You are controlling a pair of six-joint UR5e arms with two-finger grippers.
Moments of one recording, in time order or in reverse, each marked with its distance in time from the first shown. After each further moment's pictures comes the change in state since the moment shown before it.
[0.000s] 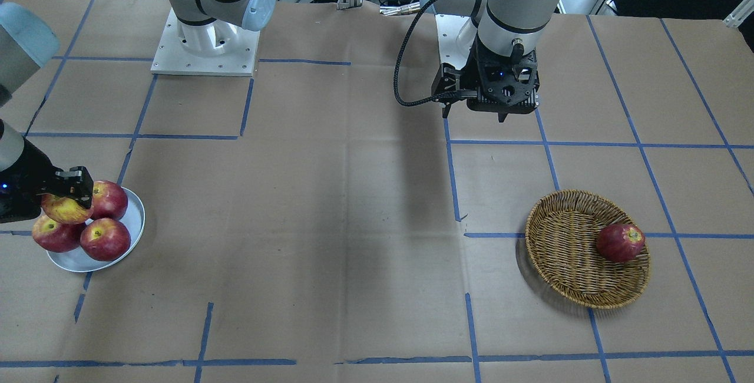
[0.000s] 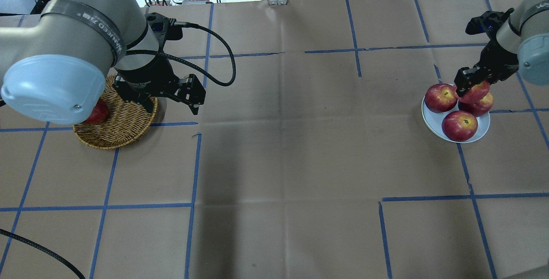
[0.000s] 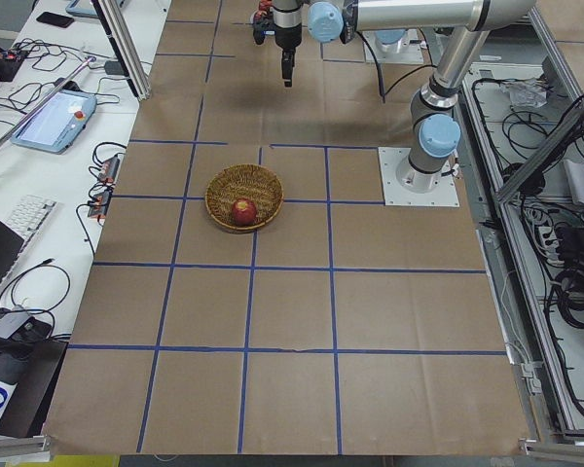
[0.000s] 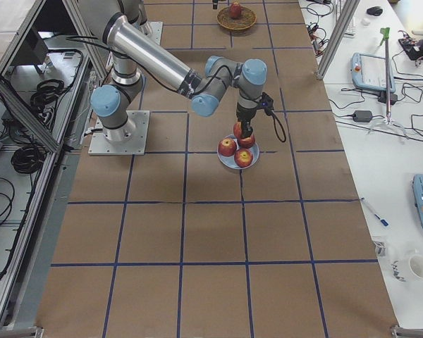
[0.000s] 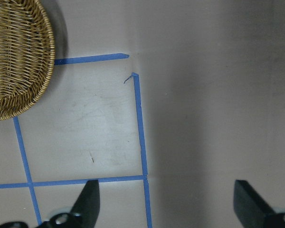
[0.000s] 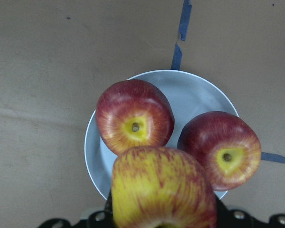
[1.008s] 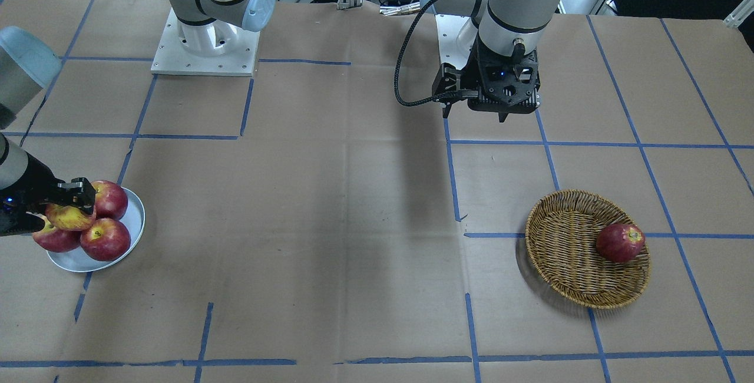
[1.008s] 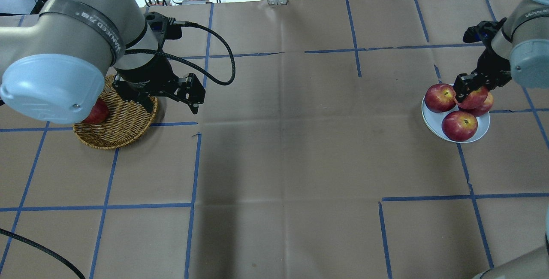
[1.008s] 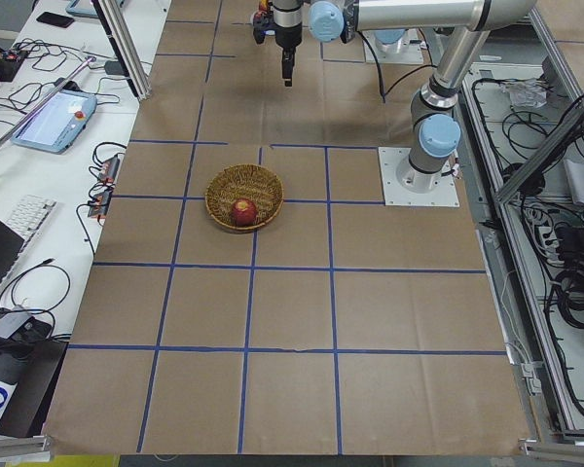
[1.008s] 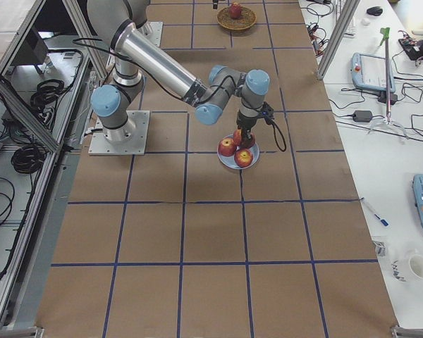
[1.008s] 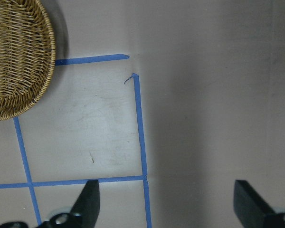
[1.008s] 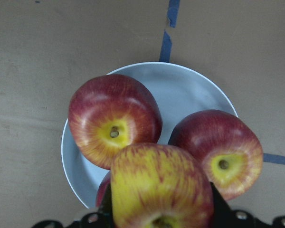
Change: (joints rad) left arm 0.001 0.001 0.000 0.000 -0.001 -0.002; right arm -0.008 0.052 -0.001 -0.024 -0.023 0.007
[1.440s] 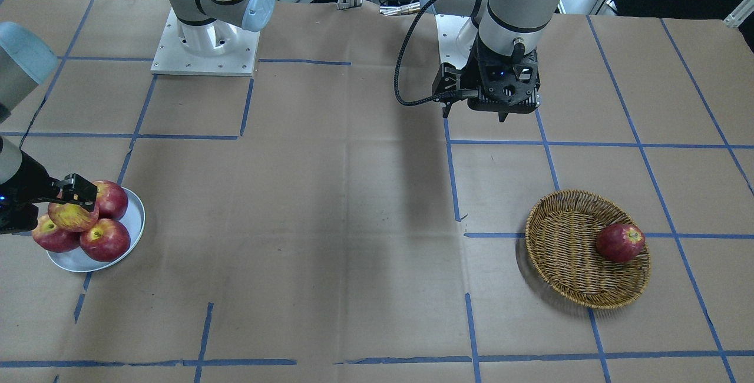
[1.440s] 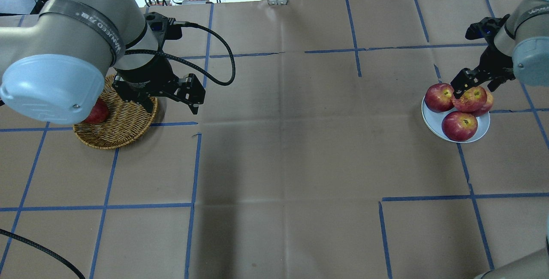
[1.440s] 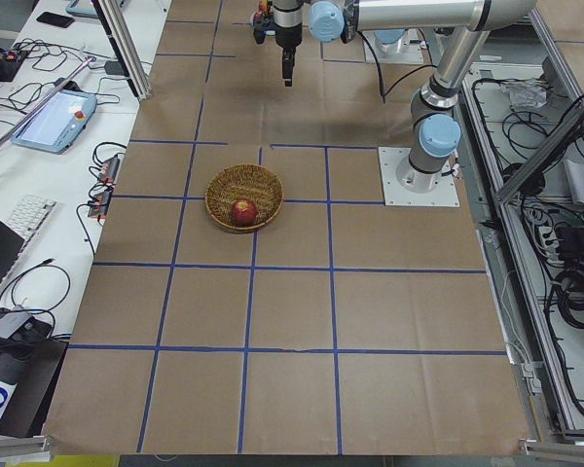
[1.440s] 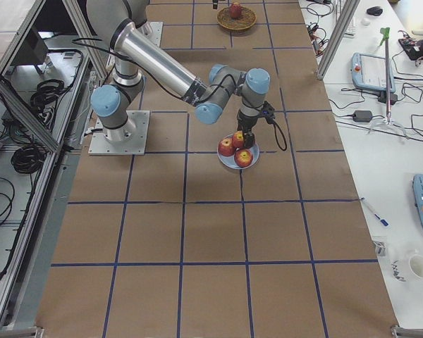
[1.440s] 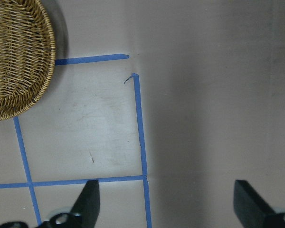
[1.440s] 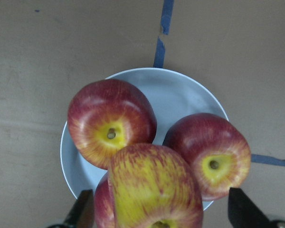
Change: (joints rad) left arm 0.000 0.001 -0.001 0.000 0.000 0.001; right arm 0.001 -0.021 -0.017 0.006 0.001 0.004
